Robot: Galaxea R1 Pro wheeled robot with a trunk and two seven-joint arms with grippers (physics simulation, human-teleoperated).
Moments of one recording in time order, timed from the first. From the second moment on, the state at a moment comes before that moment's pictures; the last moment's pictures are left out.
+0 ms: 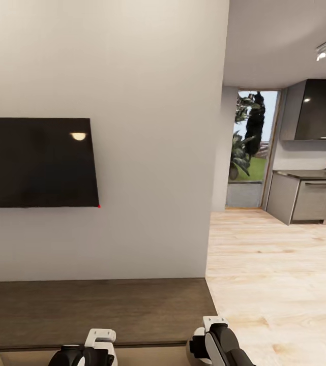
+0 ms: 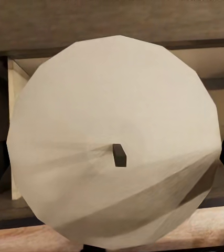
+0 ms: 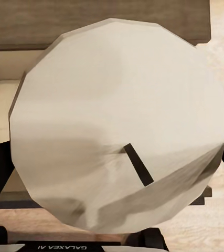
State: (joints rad) left arm -0.10 0.02 -0.08 -1.16 0.08 0.80 0.00; right arm -0.23 0.13 0.17 -1.07 -0.24 0.89 -0.33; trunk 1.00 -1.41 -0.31
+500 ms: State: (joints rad) left arm -0.10 0.02 -0.08 -1.16 0.08 0.80 0.00; right arm -0.23 0.13 0.19 -1.07 -0.24 0.89 -0.33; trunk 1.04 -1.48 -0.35
